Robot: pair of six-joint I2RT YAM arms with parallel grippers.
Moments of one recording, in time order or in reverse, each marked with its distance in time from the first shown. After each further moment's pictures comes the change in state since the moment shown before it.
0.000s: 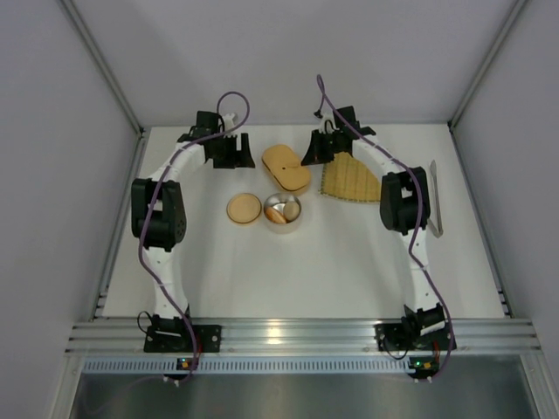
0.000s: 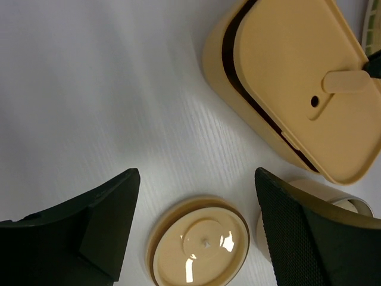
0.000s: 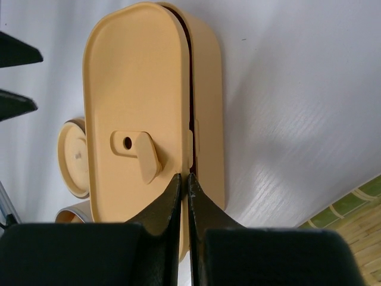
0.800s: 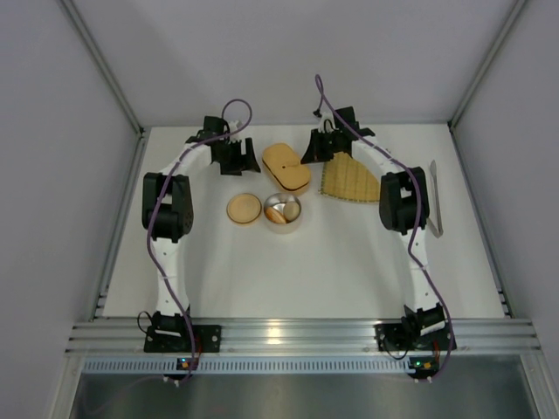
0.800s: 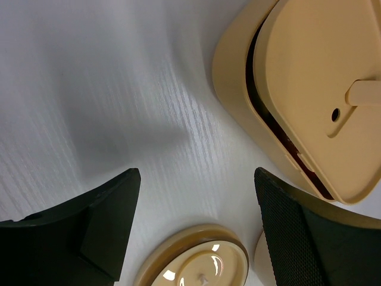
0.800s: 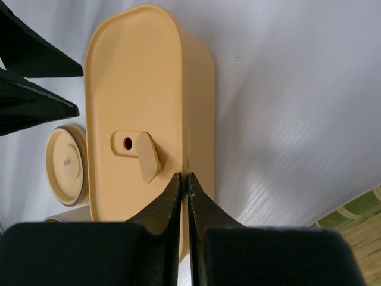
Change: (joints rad) left arm -0.001 0.191 0.135 -0.015 0.056 -0.088; right arm 0.002 0.013 0.000 0.042 0.011 -0.036
